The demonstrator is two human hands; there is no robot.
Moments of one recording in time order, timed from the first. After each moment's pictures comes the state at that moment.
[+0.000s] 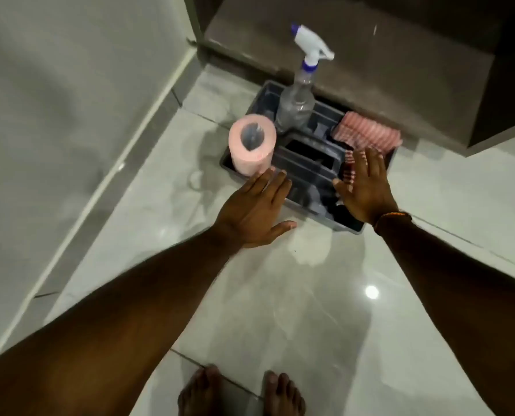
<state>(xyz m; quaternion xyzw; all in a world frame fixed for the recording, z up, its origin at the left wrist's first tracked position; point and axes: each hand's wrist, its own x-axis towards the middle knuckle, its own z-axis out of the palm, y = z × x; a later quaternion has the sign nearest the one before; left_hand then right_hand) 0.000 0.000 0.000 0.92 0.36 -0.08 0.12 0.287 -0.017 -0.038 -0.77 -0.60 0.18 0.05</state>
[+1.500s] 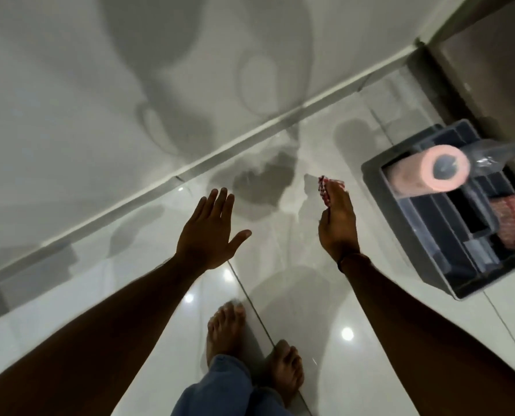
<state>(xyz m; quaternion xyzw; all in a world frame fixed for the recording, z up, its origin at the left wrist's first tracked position) -0.310 -0.188 -0.012 0.65 0.73 -0.07 0.20 -0.046 -0.061 -0.037 -0.57 -0.73 0.35 0.15</state>
